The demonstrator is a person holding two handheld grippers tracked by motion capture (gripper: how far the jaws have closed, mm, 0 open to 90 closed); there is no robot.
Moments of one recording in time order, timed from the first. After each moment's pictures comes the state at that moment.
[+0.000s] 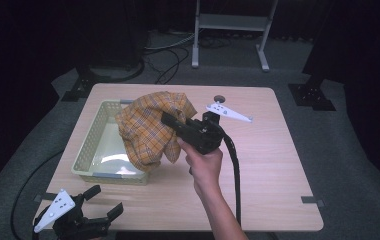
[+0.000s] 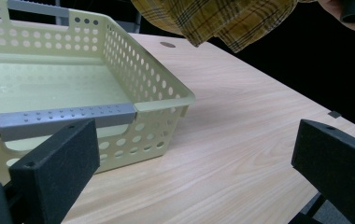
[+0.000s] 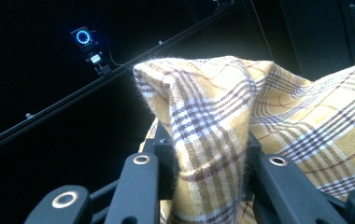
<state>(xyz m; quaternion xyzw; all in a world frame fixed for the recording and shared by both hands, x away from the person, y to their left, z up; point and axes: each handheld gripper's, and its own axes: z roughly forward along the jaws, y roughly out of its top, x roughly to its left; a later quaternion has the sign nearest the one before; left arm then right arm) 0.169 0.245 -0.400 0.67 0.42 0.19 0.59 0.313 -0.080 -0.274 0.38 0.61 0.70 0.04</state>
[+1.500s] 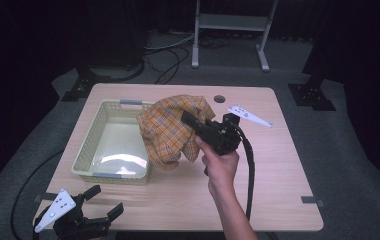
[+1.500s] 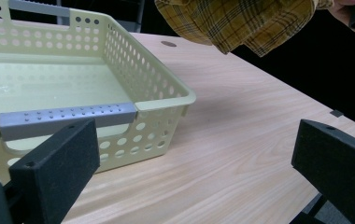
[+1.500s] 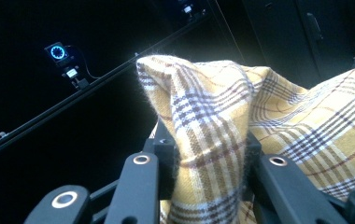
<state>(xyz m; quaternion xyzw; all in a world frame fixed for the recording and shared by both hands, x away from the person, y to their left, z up) 0.169 0.244 -0.401 0.67 0.42 0.19 0.58 0.311 -0.116 -0.281 0.43 0.58 0.69 0.06</state>
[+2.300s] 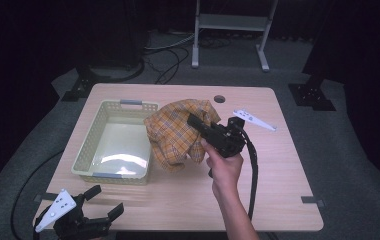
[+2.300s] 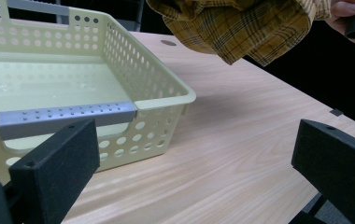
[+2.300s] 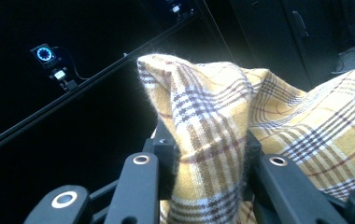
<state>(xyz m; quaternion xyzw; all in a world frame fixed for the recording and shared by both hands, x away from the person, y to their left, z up) 0.169 0.244 -0.401 0.67 0.42 0.19 0.58 0.312 -0.128 -0.293 0.45 0.58 0.68 0.06</state>
